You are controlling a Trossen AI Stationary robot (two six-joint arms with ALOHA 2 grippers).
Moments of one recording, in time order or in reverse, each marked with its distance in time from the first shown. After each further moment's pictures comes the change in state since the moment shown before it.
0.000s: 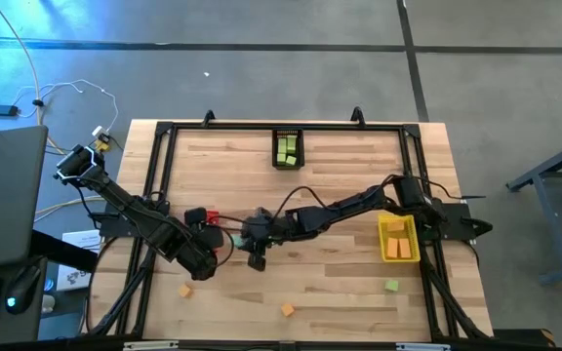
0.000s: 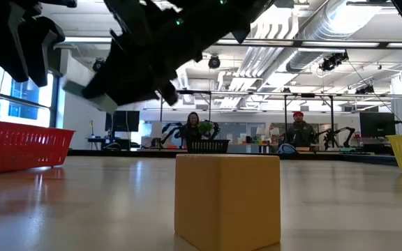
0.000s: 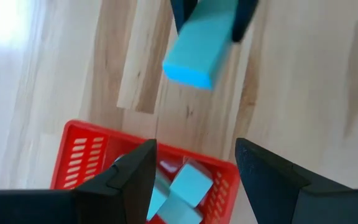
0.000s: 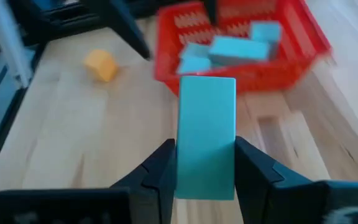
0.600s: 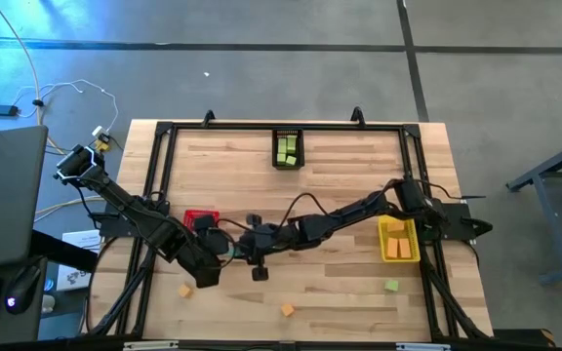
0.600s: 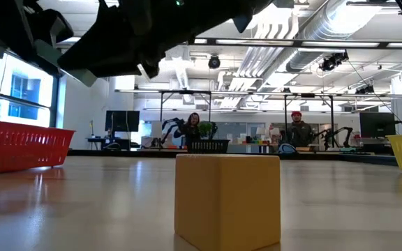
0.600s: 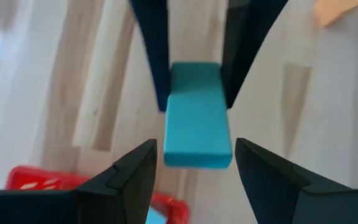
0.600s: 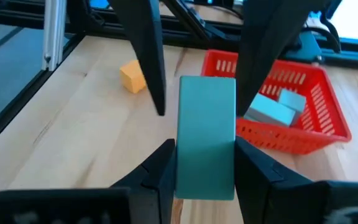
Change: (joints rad) left arm 0.000 0.000 0.000 0.182 0.024 0.046; right arm 0.053 -0.001 0.000 0.125 0.028 -0.315
